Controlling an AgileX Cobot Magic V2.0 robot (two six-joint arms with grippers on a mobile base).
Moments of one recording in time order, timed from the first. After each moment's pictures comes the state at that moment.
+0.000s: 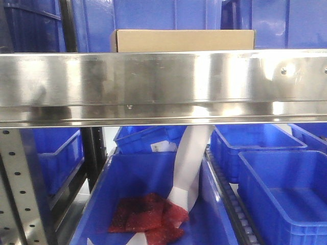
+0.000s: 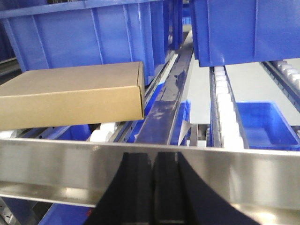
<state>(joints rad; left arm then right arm) -0.07 -0.02 0.03 -0.08 0.12 0.05 0.22 0.55 -0.31 -0.01 -0.04 0.20</state>
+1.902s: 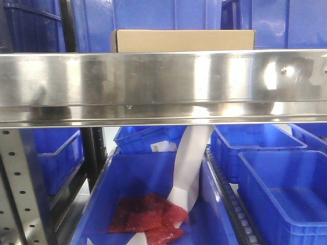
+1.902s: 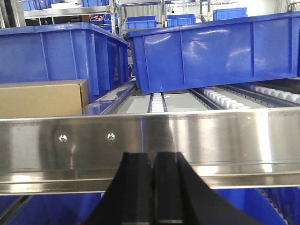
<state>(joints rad) -0.07 -0.02 0.03 -0.08 0.12 0.05 0.01 -0.01 0.03 0.10 -0.03 0.03</state>
